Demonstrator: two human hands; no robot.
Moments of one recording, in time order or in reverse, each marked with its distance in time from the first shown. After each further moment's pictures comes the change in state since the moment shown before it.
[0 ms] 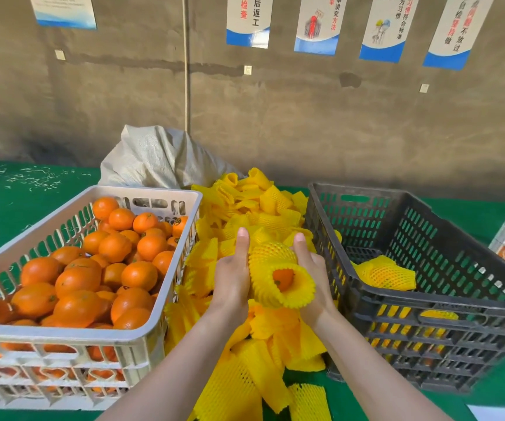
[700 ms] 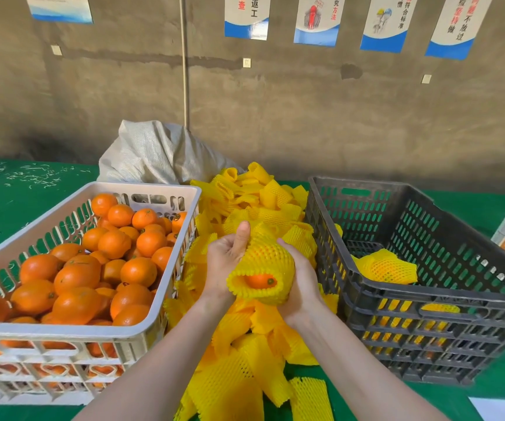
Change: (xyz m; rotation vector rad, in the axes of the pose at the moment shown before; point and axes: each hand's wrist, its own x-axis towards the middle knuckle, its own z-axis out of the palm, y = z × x) left_hand 0.021 -0.005 -0.011 0.100 -0.087 0.303; right_hand -0.001 0.008 0.019 0.540 0.017 0.471
